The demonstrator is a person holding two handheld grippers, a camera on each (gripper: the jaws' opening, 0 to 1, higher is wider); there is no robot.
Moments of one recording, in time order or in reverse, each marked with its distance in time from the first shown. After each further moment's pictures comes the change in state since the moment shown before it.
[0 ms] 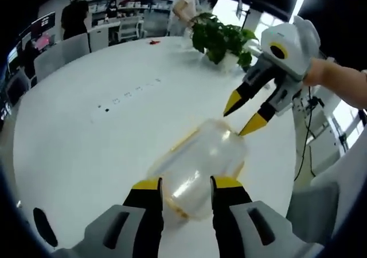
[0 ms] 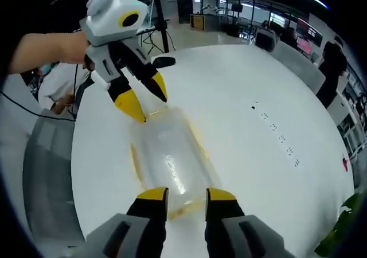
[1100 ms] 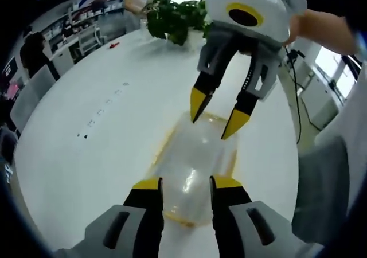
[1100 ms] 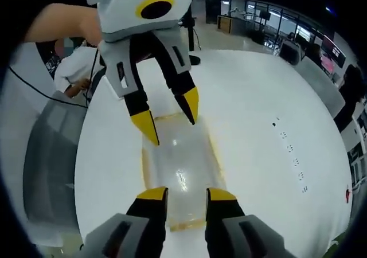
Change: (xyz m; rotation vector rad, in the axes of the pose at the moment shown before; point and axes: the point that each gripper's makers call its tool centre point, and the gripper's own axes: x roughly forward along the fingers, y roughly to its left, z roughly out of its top) left arm 0.017 -0.016 0.002 0.316 0.134 -0.074; right arm 0.018 0.013 0.014 -0.147 0.023 0.101
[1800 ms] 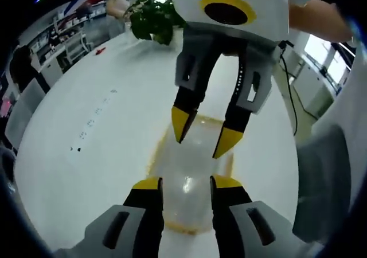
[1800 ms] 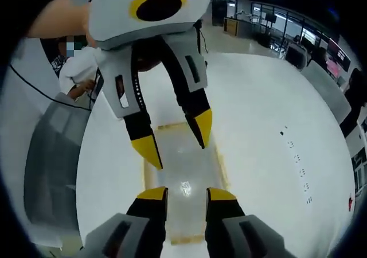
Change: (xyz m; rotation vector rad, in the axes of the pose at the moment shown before) left arm 0.010 -0.009 0.009 0.079 0.009 -0.051; right arm 0.012 0.004 0.016 -0.026 -0.028 0.039
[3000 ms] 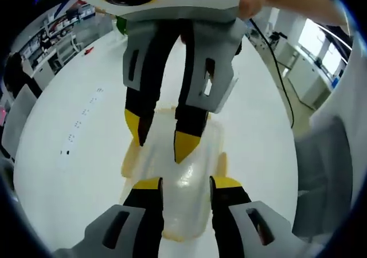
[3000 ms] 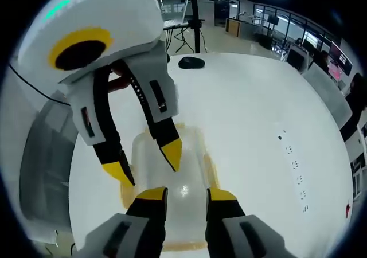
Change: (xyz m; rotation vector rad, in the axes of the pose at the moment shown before) left arm 0.017 -0.022 -0.007 0.062 0.045 -0.027; right arm 0.009 -0.022 0.003 -0.025 0.007 -0.014
